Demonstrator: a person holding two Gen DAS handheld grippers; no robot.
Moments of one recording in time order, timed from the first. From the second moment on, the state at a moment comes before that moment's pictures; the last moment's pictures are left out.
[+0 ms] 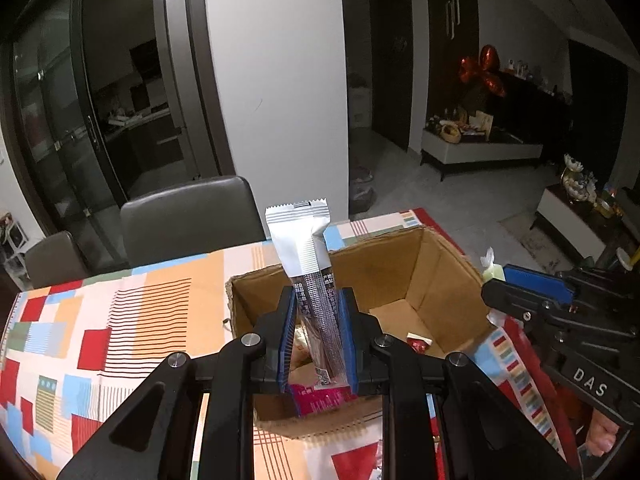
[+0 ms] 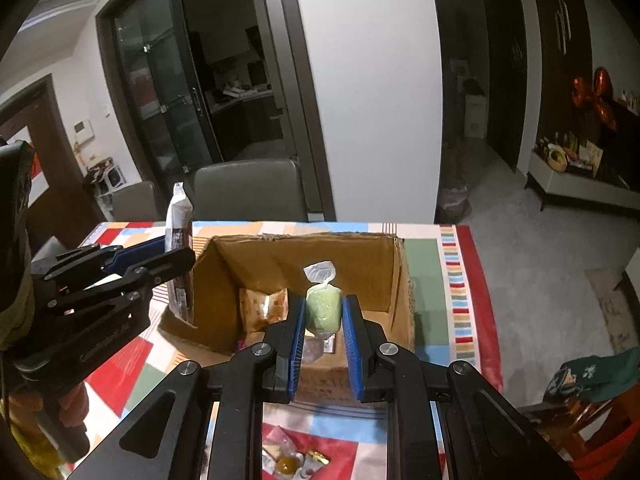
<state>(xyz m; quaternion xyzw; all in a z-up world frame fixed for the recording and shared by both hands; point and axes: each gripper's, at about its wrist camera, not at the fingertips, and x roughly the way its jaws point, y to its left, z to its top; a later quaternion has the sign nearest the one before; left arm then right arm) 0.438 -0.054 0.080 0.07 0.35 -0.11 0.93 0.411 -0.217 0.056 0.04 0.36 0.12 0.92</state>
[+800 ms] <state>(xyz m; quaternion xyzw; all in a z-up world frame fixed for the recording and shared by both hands) 0.352 -0.050 0.082 0.06 0.34 -0.12 0.93 0.350 -0.219 0.053 0.02 0.35 0.15 0.92</state>
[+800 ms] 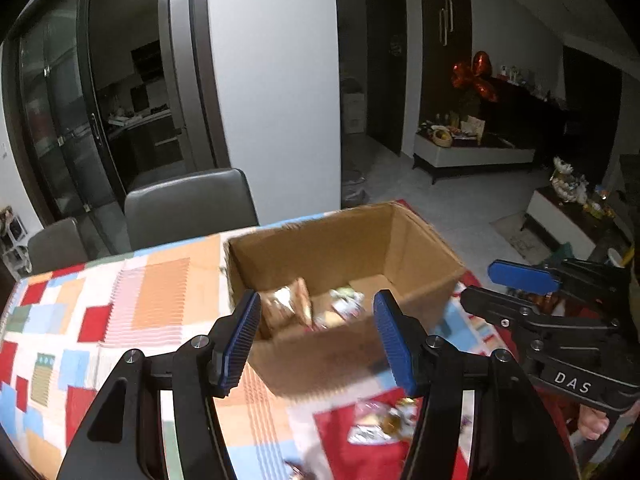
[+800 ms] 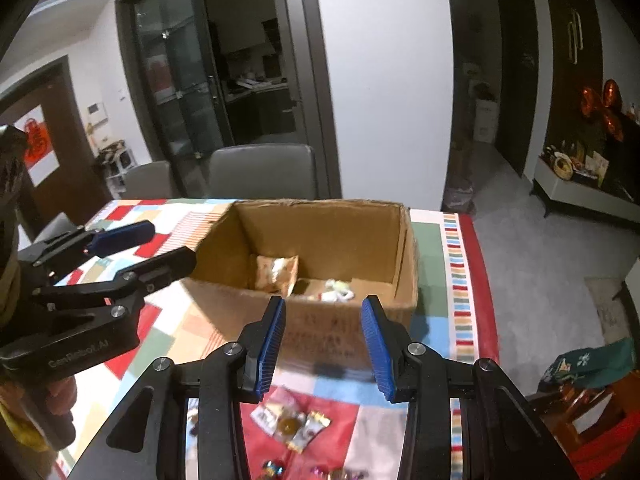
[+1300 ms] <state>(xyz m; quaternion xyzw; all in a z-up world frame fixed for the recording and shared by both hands) 0.262 -0.087 0.031 0.09 0.37 -0.15 0.91 0.287 -0.235 0.008 -0.07 0.40 0.21 0.89</state>
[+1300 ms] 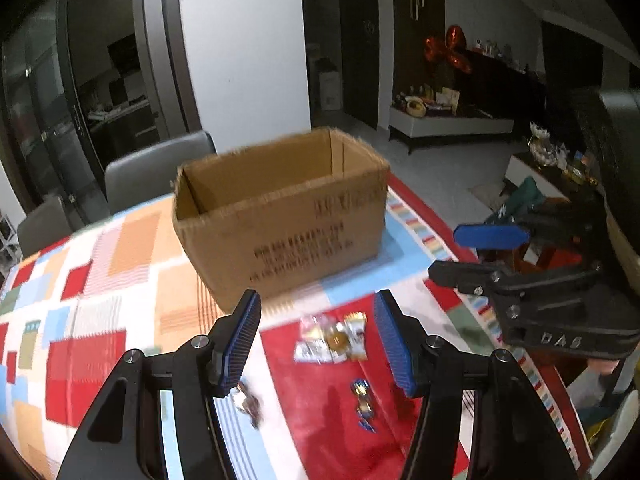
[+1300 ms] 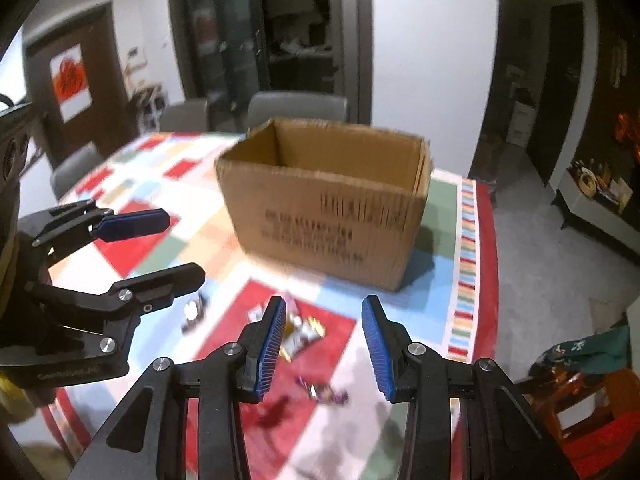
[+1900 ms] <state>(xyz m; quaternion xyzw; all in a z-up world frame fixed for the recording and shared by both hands) 0.237 -0.104 -0.049 0.07 0.46 -0.13 0.87 0.279 -0.226 -0.053 -0.20 0.46 0.30 0.81</state>
